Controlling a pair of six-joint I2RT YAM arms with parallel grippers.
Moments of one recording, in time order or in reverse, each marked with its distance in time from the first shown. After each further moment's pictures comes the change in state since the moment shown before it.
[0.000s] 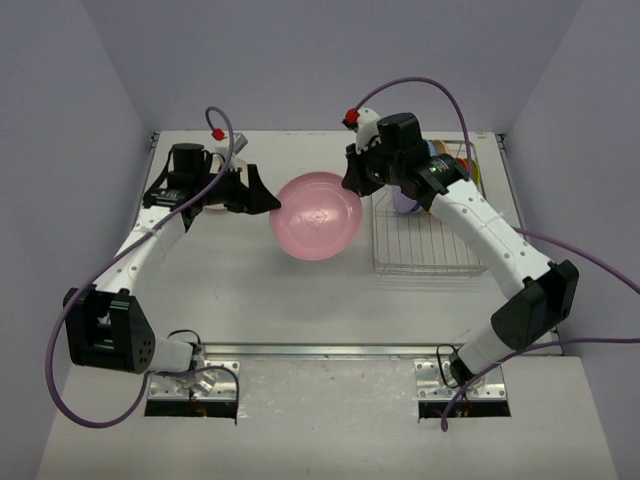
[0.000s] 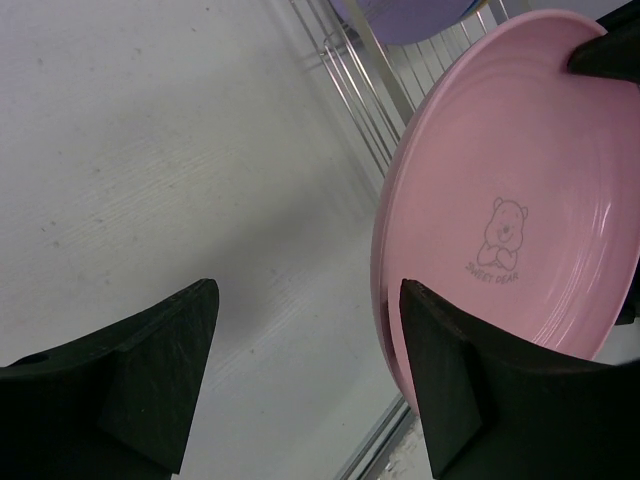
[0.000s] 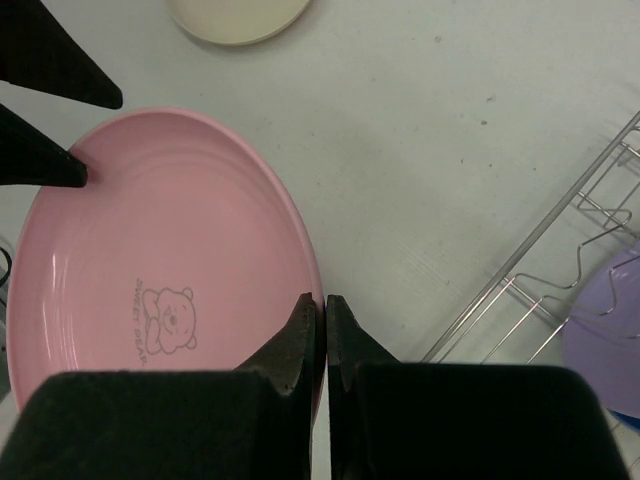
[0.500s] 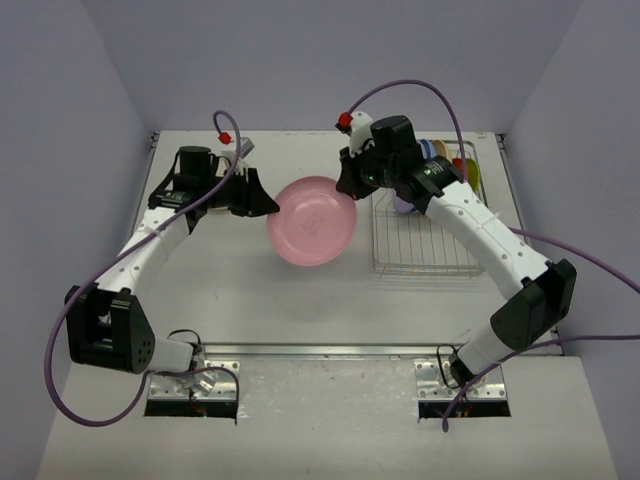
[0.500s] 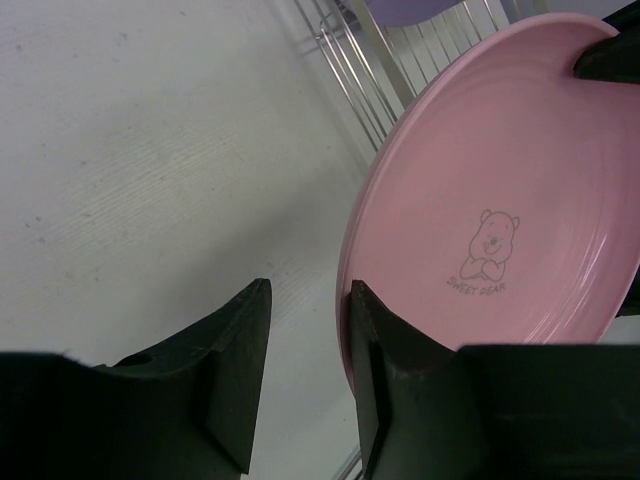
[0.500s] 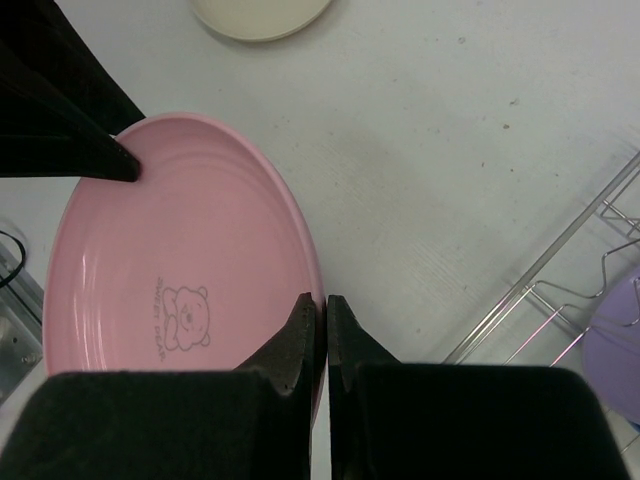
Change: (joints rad) left arm -0.040 0.012 -0.018 -0.001 -0.021 0.011; right arm 0.031 0.002 -0.007 0.006 -0.005 0.008
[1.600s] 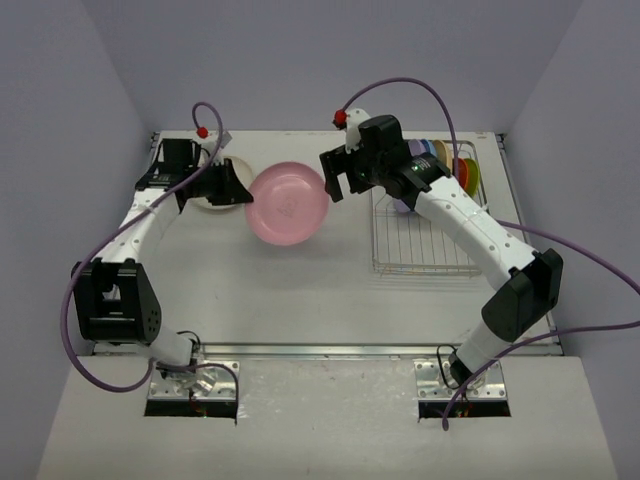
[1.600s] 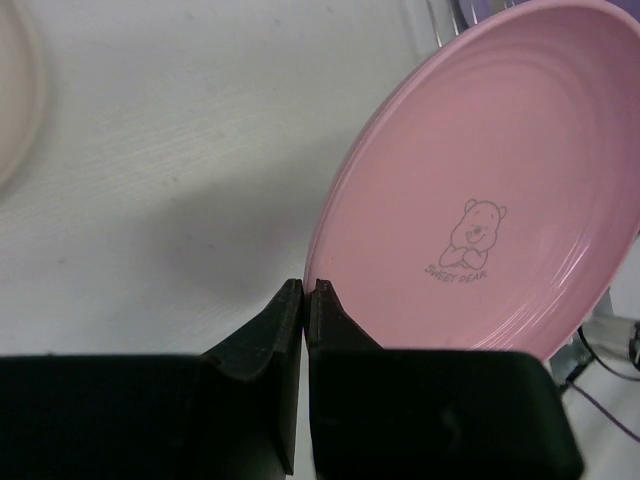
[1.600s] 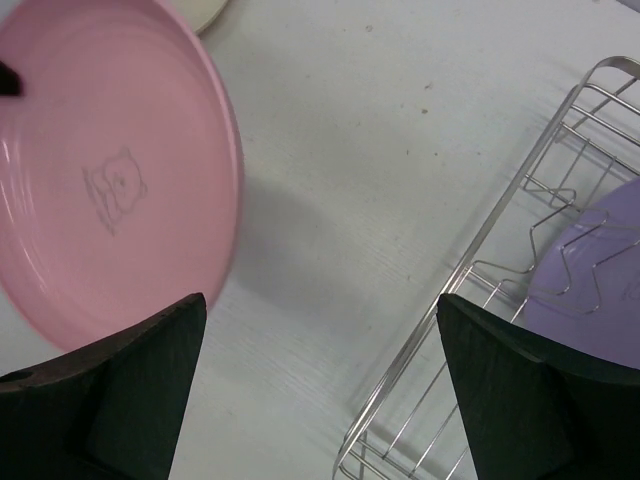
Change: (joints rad) left arm 0.137 0.140 0.114 -0.113 -0.065 0.047; right arm 0.027 0.070 0.045 -0.007 0.211 0.018
